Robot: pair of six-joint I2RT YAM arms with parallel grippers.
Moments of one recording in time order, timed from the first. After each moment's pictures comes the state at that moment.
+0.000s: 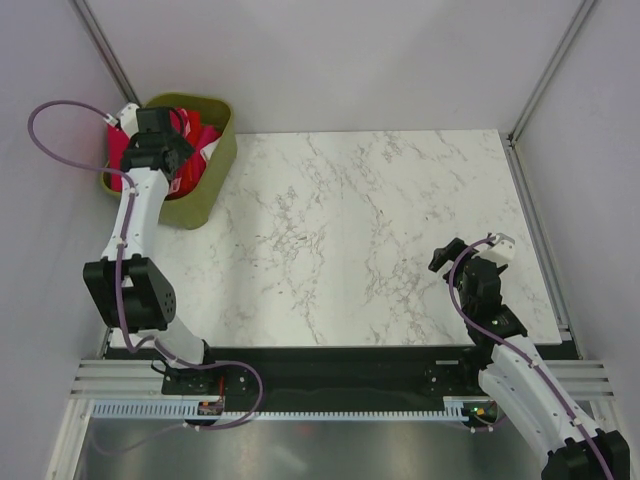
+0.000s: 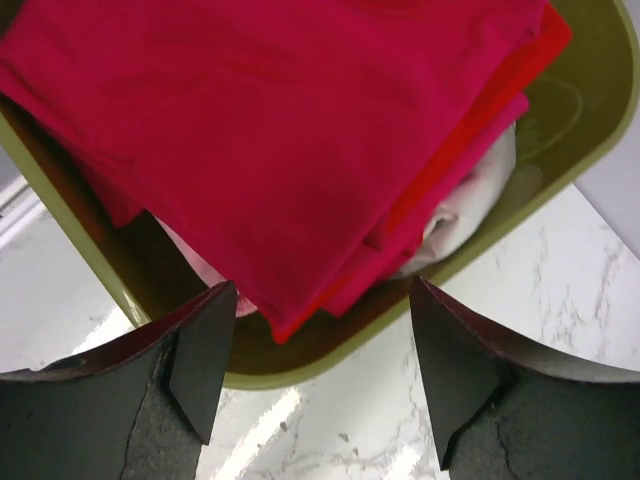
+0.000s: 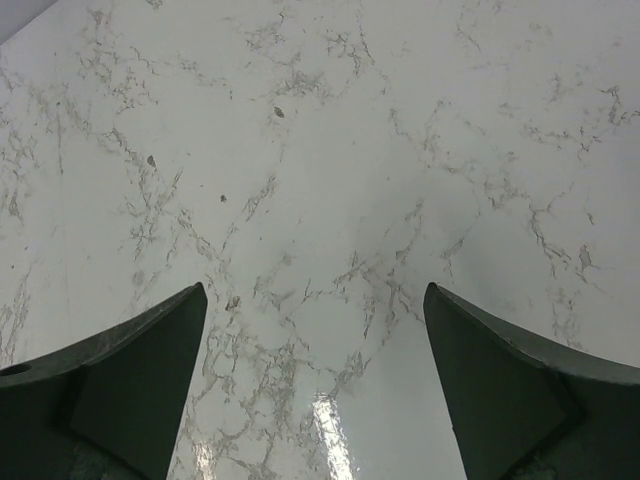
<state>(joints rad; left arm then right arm) 0.09 1.65 1.62 -0.63 -0.39 -0.60 0.27 0.58 0.26 -0.07 0.39 0.59</state>
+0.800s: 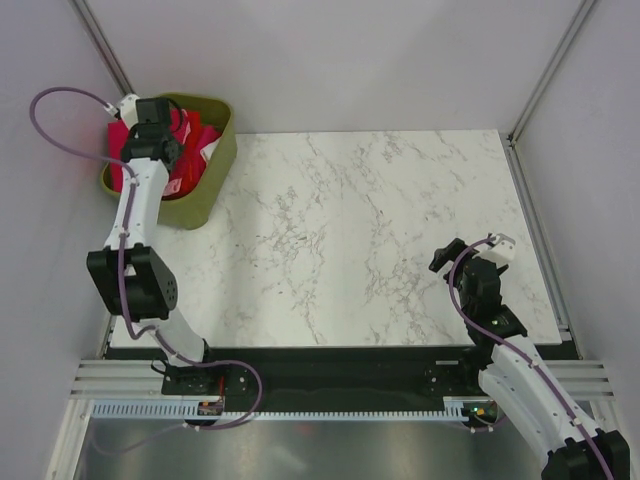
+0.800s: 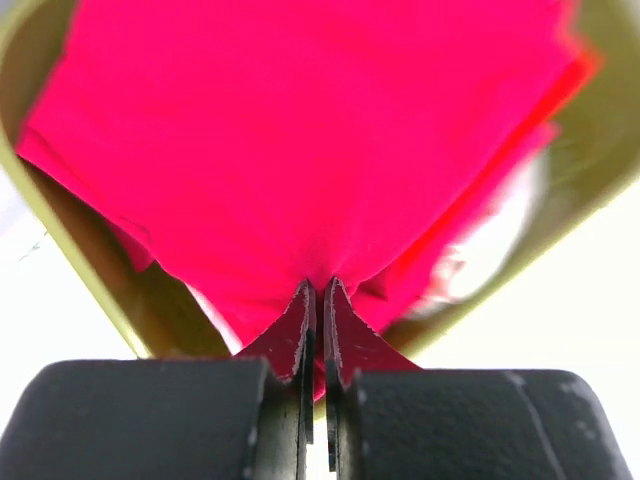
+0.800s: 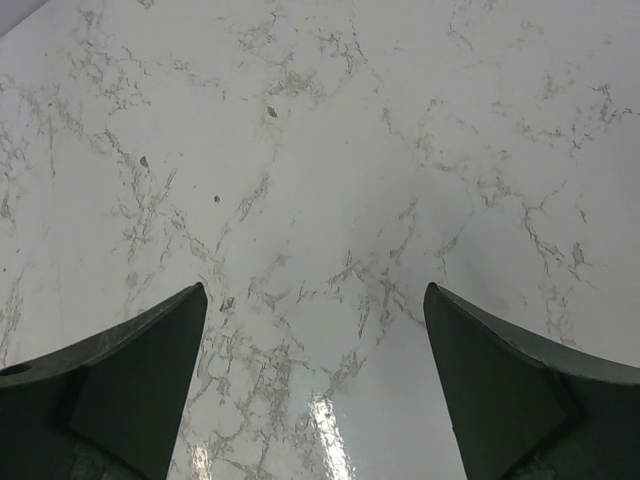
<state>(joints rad) 0.09 1.75 1.73 -0.65 -0.44 -0.53 0.27 0.58 0.26 -0.08 0.40 0.59</state>
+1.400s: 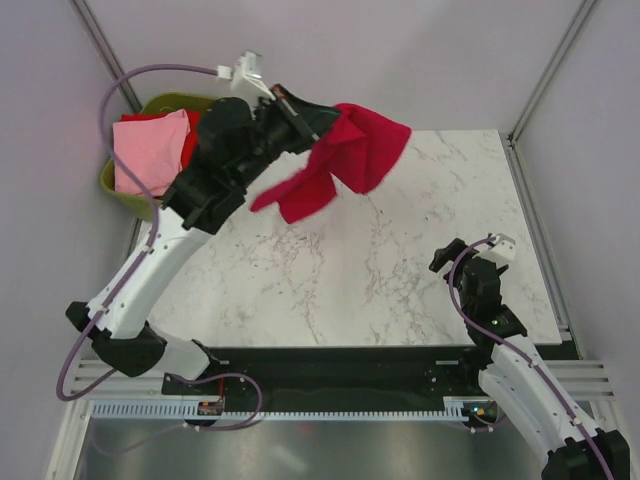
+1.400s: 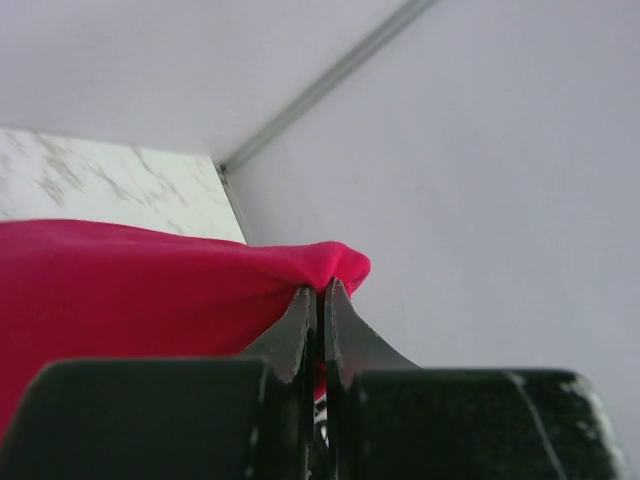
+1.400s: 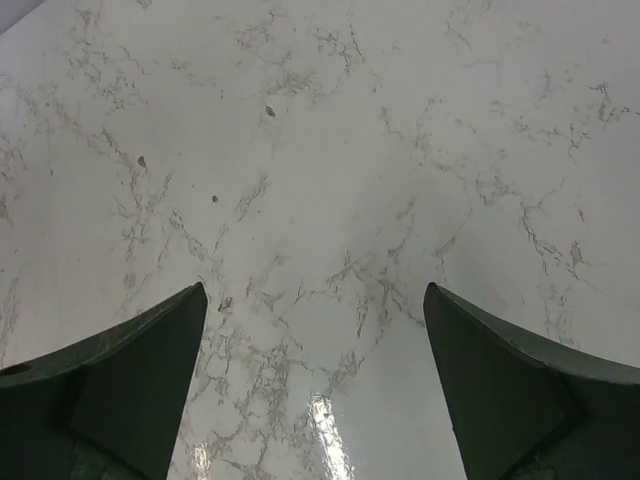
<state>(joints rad) -0.67 1.38 1.84 -0.37 -0.11 -0.81 0.27 0.59 0.26 -0.08 0.40 0.59</state>
